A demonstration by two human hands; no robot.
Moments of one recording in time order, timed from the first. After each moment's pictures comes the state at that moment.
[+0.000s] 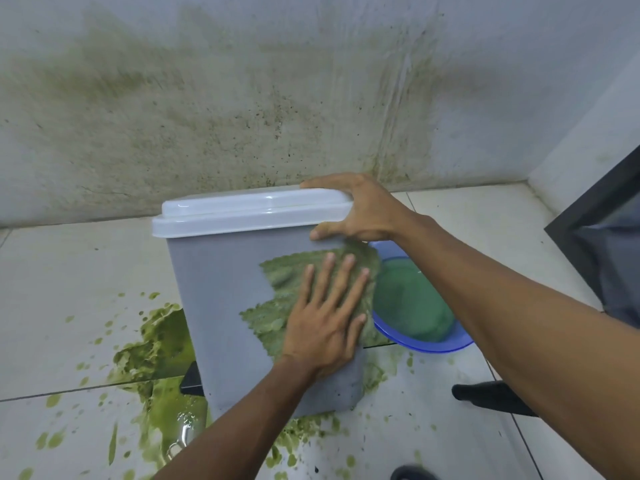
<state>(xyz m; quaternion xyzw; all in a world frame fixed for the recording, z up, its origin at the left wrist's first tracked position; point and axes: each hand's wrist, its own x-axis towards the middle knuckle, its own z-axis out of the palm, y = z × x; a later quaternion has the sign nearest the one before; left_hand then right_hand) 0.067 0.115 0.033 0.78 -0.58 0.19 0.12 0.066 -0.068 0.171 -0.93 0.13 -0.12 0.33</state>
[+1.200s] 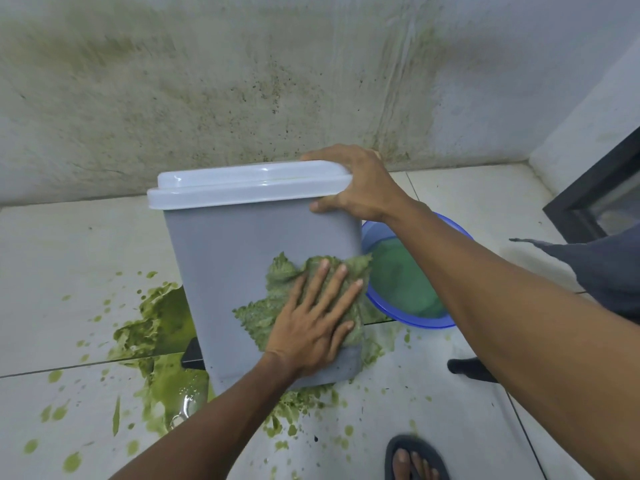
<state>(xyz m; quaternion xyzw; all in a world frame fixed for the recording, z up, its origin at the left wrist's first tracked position) 0.066 0.152 0.002 0.76 -0.62 0.16 0.07 0.070 -0.057 0.156 -0.90 0.17 -0.17 0.35</state>
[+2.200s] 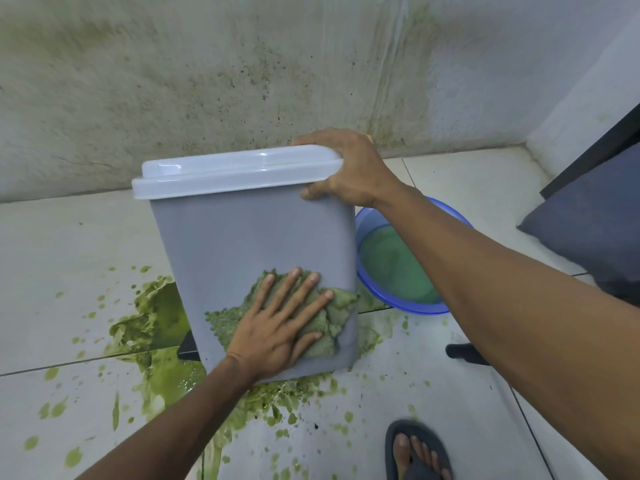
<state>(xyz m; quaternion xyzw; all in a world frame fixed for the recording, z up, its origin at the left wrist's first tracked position) 0.096 0.197 -0.011 0.72 -0.66 0.19 0.04 0.071 -0.054 0.159 -0.90 0.19 -0.17 0.35</state>
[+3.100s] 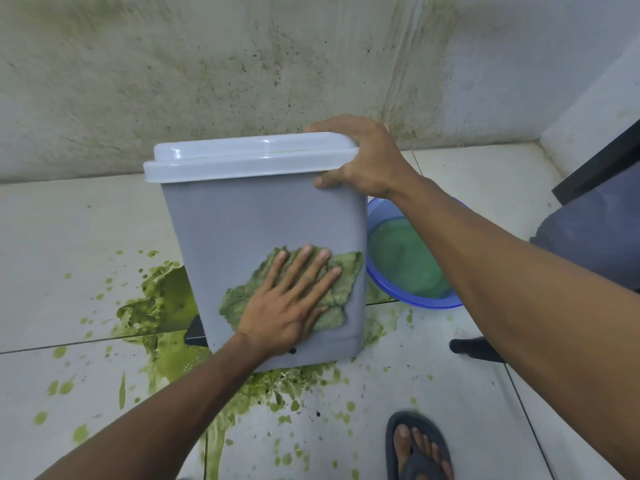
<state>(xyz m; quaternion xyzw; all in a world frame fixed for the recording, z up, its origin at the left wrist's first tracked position) 0.100 0.185 -0.002 0.72 -0.66 0.20 0.05 0.071 -0.051 0.158 -0.89 0.19 -0.18 0.37</state>
